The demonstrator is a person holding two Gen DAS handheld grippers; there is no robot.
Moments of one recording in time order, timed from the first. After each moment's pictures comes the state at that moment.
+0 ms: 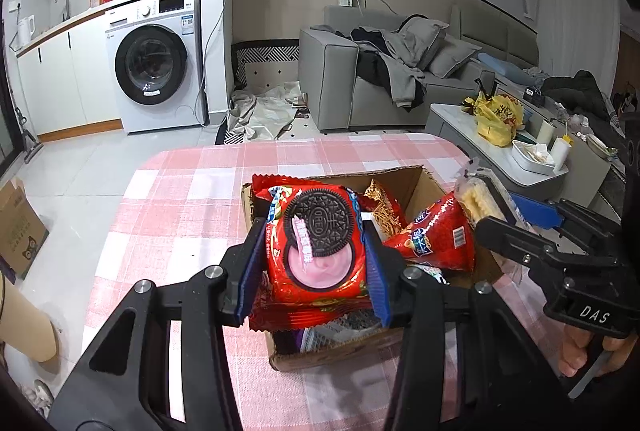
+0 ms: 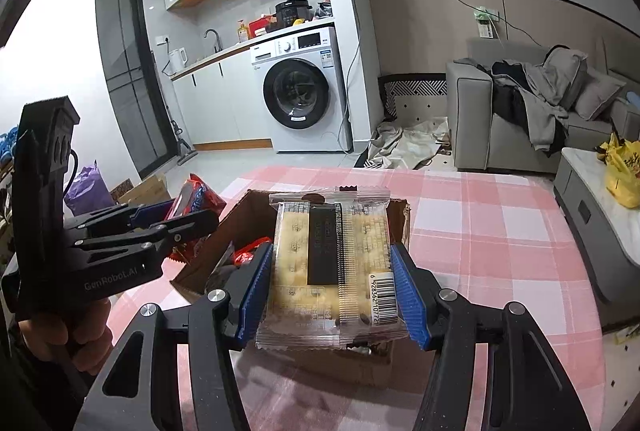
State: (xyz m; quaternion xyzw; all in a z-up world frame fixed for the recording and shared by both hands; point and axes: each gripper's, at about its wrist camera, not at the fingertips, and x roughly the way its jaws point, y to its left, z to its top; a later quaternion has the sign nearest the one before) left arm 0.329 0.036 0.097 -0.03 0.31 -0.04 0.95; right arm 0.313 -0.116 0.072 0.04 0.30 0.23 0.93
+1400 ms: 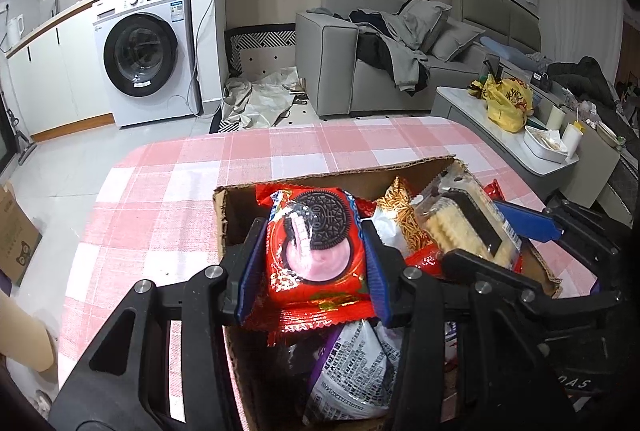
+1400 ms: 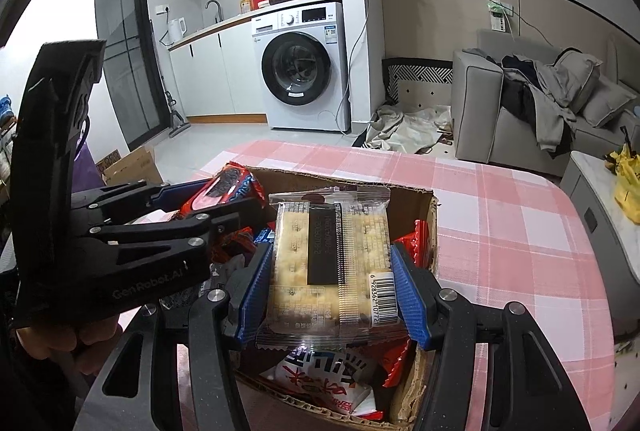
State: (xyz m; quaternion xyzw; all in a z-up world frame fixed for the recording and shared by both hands) left arm 0.429 0.017 0.042 -0.02 0.34 -0.05 0.94; right arm 0.363 -0.074 0.033 -0.01 0.32 0.23 0.92
